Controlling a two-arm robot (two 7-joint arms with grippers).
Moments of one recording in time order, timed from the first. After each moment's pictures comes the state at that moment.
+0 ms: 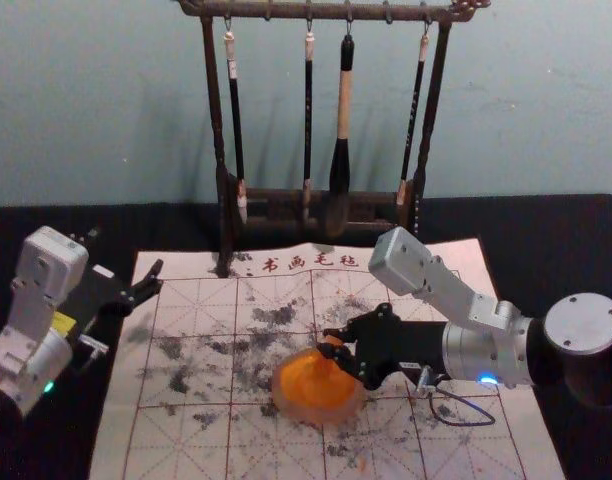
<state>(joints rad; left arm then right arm) -0.20 0.60 0.45 -1.41 -0.25 -0.12 0.03 0.47 0.50 -0.69 -1.42 0.21 0.25 0.66</state>
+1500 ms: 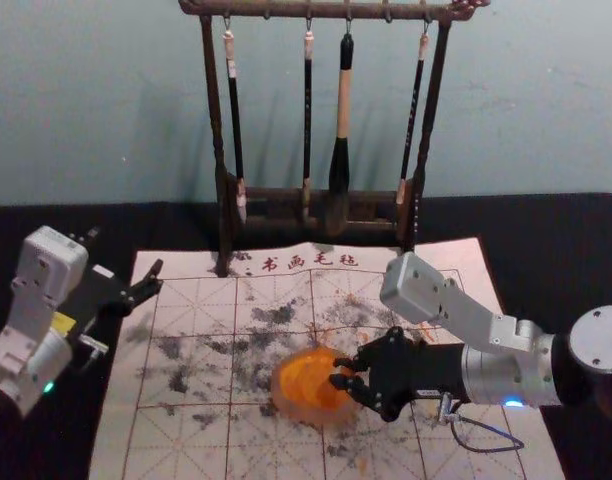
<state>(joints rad) -0.20 0.60 0.45 -1.41 -0.25 -0.12 0.03 0.42 0.60 -0.70 -1.56 0.21 0.29 0.70</state>
